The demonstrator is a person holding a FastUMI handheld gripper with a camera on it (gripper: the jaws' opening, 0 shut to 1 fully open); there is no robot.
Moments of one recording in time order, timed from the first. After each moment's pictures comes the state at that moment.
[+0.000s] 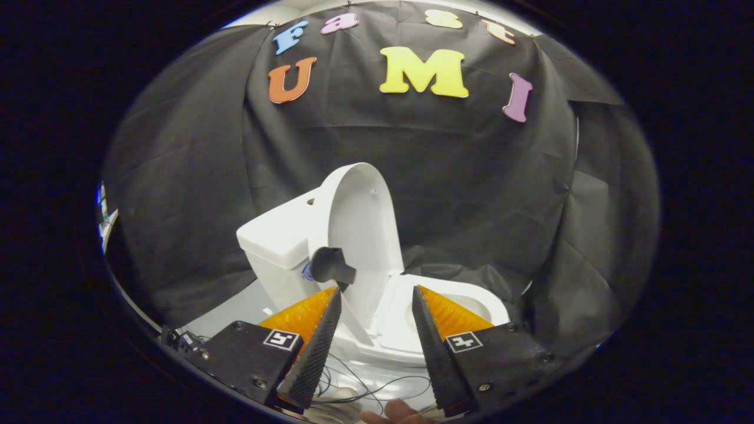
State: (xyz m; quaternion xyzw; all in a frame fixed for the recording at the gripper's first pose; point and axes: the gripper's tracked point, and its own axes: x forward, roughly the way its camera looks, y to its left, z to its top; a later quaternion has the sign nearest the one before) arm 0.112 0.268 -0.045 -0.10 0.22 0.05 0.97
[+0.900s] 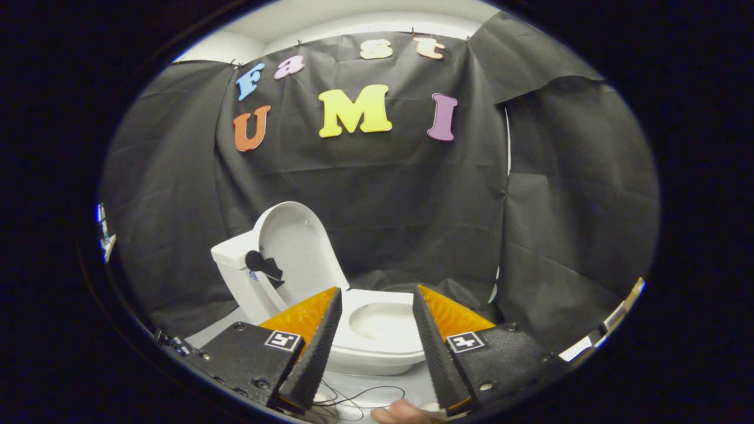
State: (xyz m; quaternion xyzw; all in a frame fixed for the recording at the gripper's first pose) arm 0.019 0.101 -0.001 -0.04 0.13 0.01 0.99
